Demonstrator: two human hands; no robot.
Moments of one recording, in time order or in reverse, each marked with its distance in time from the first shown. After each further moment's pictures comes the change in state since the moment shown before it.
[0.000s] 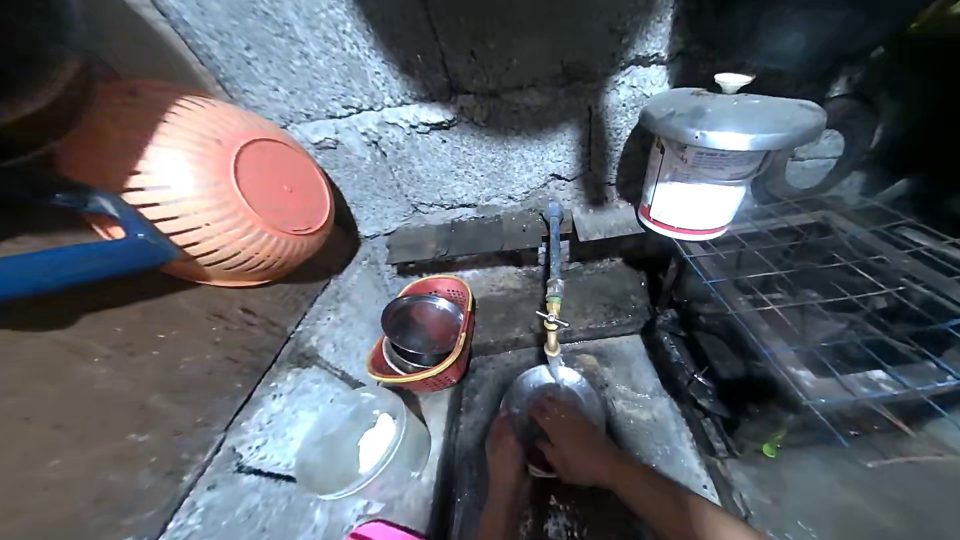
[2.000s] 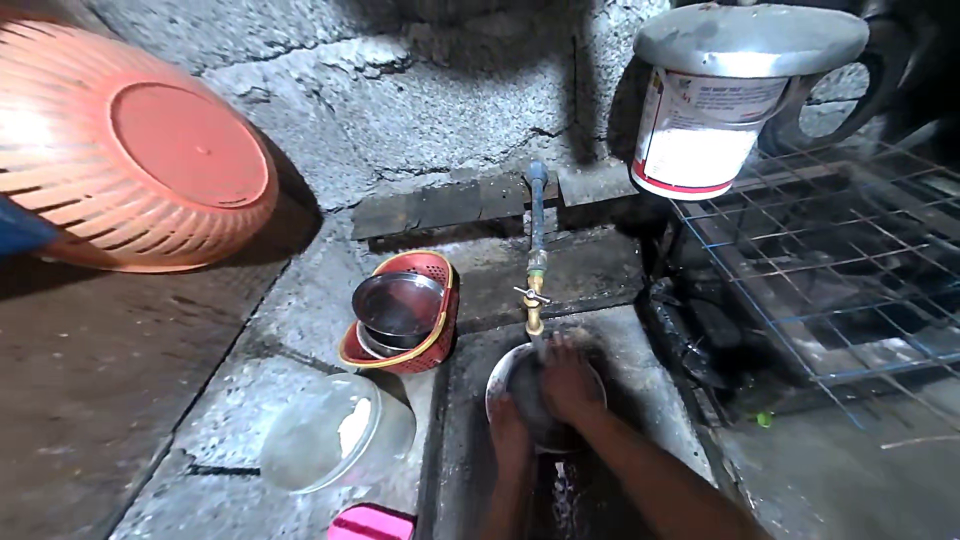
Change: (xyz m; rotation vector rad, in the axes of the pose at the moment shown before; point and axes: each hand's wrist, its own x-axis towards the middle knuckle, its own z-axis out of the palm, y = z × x) left_hand -0.004 -0.026 0.017 0.059 0.047 0.048; right_hand 0.037 0.021 0.006 -0.020 0.161 0.334
